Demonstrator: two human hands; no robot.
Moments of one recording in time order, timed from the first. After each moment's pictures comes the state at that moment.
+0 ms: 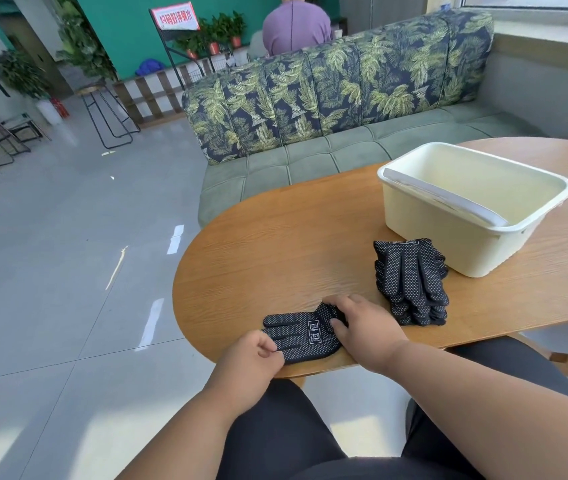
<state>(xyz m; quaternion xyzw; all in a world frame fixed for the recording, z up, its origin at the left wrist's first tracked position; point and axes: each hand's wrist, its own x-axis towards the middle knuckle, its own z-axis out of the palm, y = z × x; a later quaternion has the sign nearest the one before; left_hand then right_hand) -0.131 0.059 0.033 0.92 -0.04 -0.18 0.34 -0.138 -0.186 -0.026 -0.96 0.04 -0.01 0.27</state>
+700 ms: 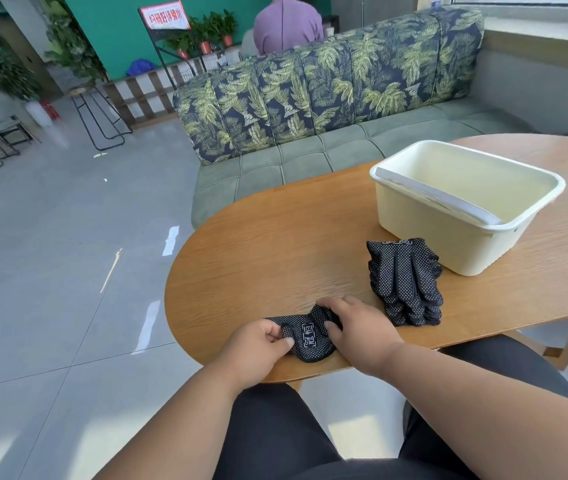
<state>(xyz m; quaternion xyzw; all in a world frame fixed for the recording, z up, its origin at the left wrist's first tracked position) -0.095 0.035 0.023 0.91 -0.08 -0.23 0.33 -0.139 -0.184 -0.025 -0.96 0.04 -0.01 0.27</state>
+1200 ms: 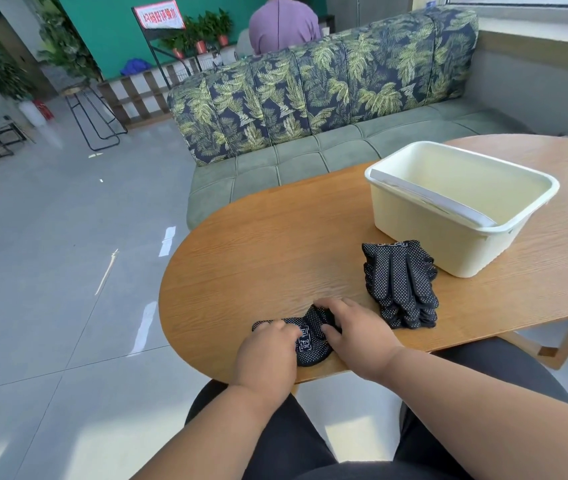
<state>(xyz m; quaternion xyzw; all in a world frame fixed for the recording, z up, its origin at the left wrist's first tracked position) -0.113 0.001 0.011 0.96 -0.26 -0.02 0.05 -0.146 -0.188 -0.018 -0.95 0.03 -0.03 0.32</state>
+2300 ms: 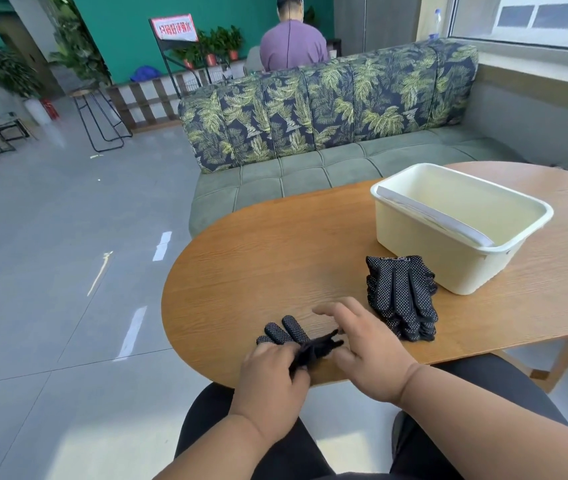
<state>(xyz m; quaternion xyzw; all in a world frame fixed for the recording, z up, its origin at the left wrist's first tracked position) -0.148 0.017 0.017 0.94 -0.24 -0.03 0.22 -0.173 -0.192 0.017 -0.93 -0.09 -0.10 0.35</state>
